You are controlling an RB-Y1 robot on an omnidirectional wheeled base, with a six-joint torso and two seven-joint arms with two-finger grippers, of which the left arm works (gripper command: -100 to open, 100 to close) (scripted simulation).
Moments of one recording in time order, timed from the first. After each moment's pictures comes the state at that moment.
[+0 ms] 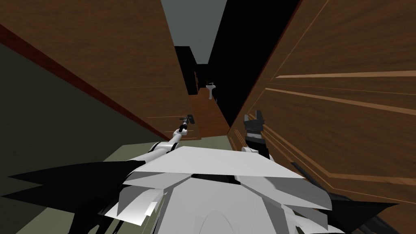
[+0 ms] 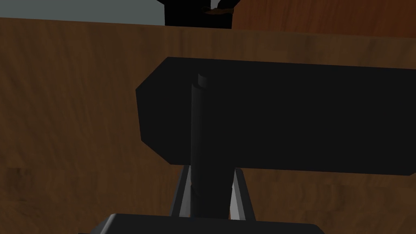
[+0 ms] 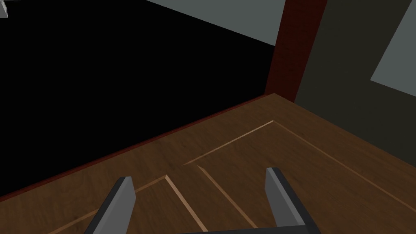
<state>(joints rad) -0.39 0.35 0.13 -0.62 0.05 -0.51 0.26</state>
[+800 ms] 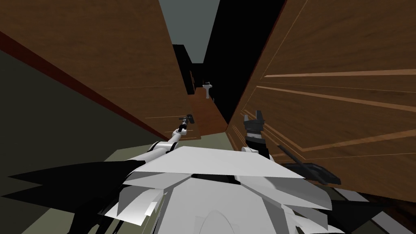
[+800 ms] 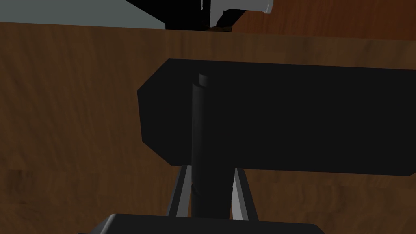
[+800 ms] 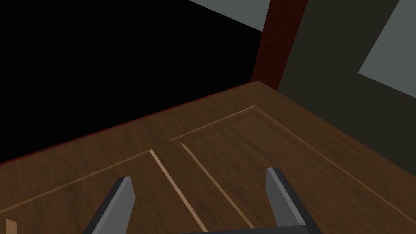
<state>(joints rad) -0.40 0.37 0.12 -0.60 0.04 -0.52 0.28</state>
